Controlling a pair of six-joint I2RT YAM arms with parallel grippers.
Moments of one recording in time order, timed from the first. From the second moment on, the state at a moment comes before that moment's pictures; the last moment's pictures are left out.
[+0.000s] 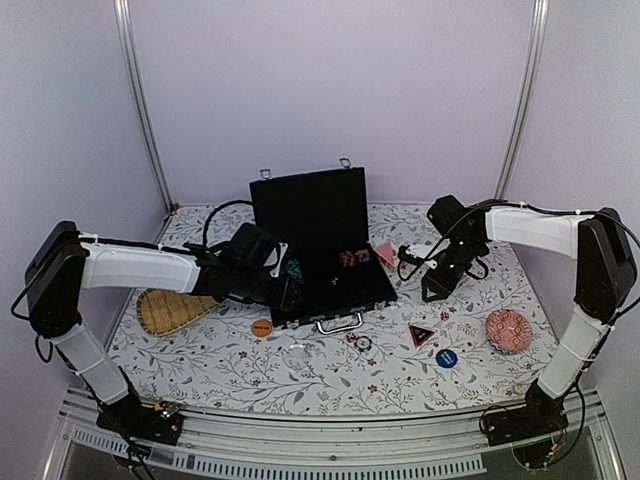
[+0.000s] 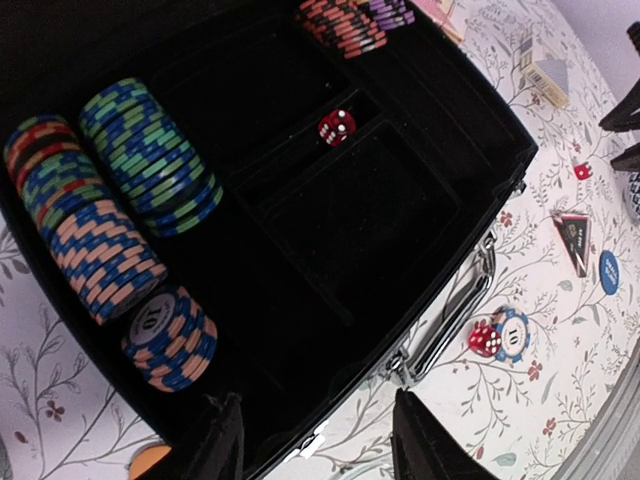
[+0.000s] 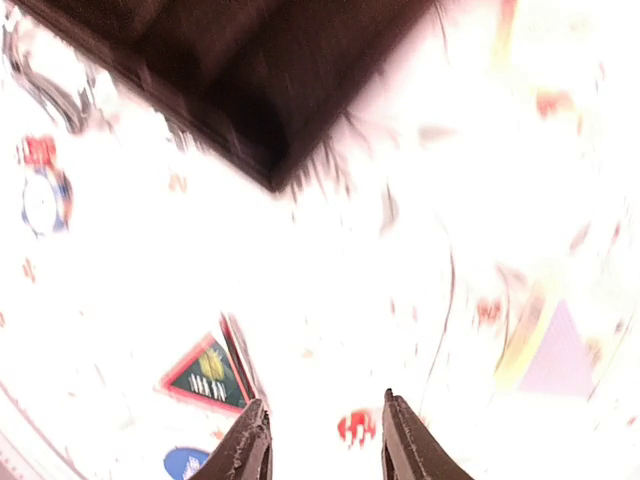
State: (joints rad) left arm -0.80 1.64 0.98 -0.18 0.02 -0.43; right arm 0.50 1.75 1.28 -0.86 -0.12 -0.44
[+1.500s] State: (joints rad) left arm -0.84 1.70 1.05 -0.19 0.04 -0.41; right arm 0.36 1.81 1.12 -0.83 -0.13 -0.46
